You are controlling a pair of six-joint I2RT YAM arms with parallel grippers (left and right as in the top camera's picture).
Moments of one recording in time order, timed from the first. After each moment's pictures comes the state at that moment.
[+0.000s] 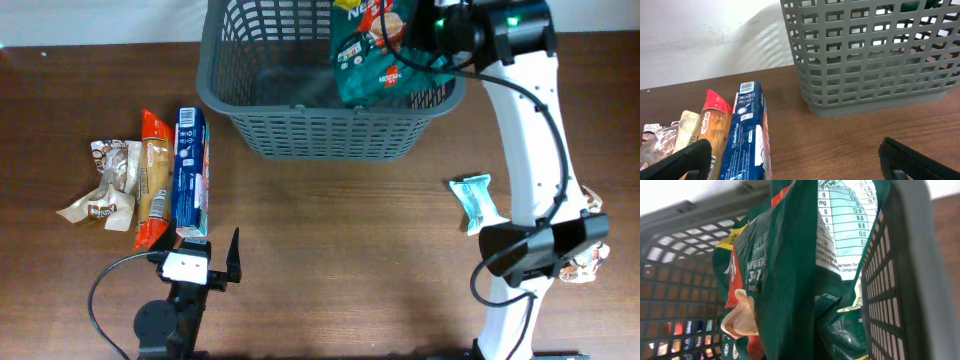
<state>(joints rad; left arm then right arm) 0.03 0.01 0.05 -0.15 0.17 0.11 0.20 2.12 2.49 -1.17 -0.11 0.43</state>
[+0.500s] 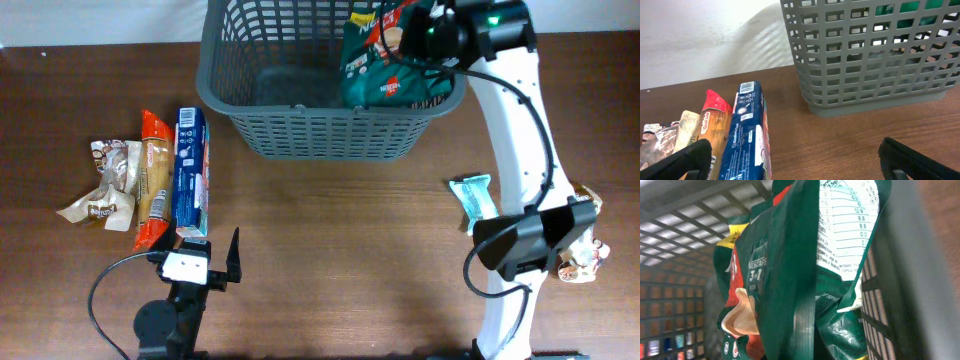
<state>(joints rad) 0.03 0.01 0.05 -0.15 0.17 0.11 0.21 2.17 2.45 -1.19 -0.01 0.50</state>
